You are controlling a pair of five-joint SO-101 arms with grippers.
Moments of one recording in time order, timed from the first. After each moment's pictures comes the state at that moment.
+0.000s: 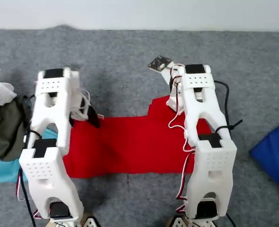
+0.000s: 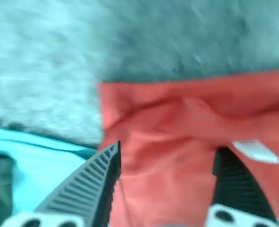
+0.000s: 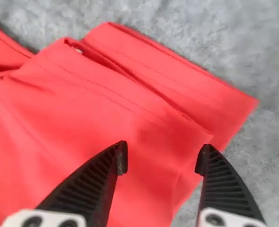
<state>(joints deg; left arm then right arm) -9.1 29.3 -11.9 94.5 -1.0 -6.5 36.3 -23.0 79.3 41.2</state>
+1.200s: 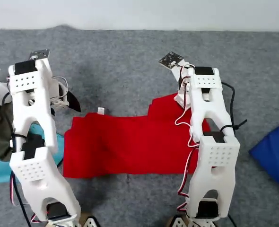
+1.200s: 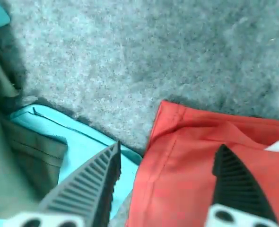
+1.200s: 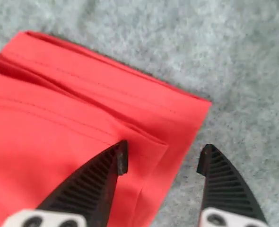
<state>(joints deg) -17.5 29.3 -23.9 98.8 4.0 -2.0 40.6 -25.1 70.9 41.1</state>
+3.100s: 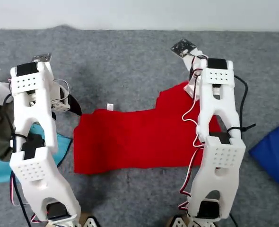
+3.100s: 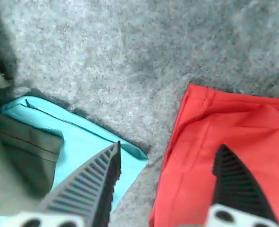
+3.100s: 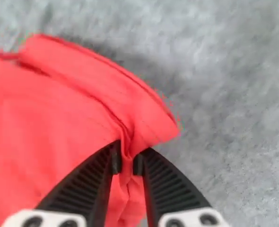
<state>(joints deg) -17.5 29.3 -21.2 98.8 4.0 1.6 38.3 -33.4 77.7 43.5</state>
